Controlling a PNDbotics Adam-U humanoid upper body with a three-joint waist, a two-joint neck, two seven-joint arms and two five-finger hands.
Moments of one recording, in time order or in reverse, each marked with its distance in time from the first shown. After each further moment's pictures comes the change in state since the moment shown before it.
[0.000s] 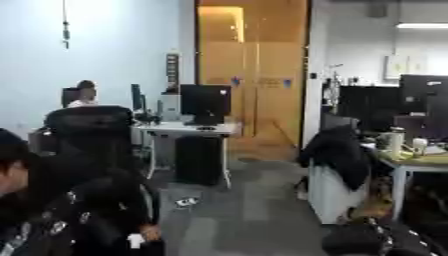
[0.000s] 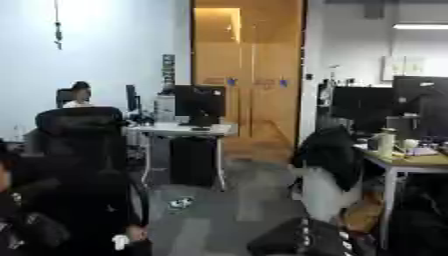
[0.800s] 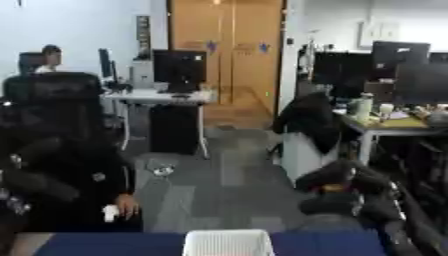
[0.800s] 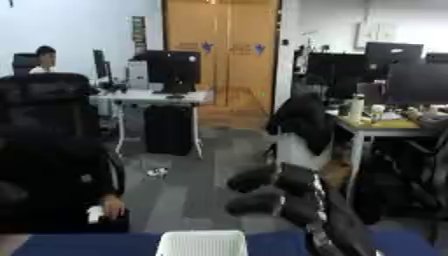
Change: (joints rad) left arm 0.000 0.001 0.014 0.001 0.014 0.007 0.032; right arm 0.036 -0.007 -0.021 0.000 -0.050 0.216 0.018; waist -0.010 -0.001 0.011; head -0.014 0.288
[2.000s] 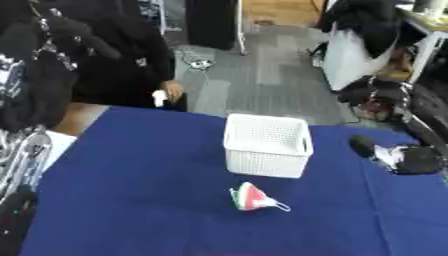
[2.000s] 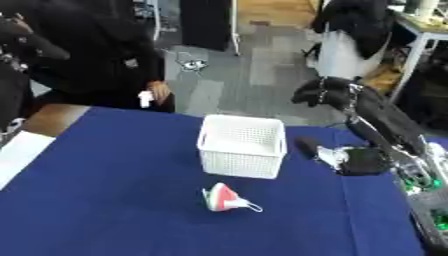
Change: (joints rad) left arm 0.010 0.017 0.011 0.009 -0.009 0.014 0.013; right arm -0.002 -0.171 0.044 0.292 0.075 0.052 0.143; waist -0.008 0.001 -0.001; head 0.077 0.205
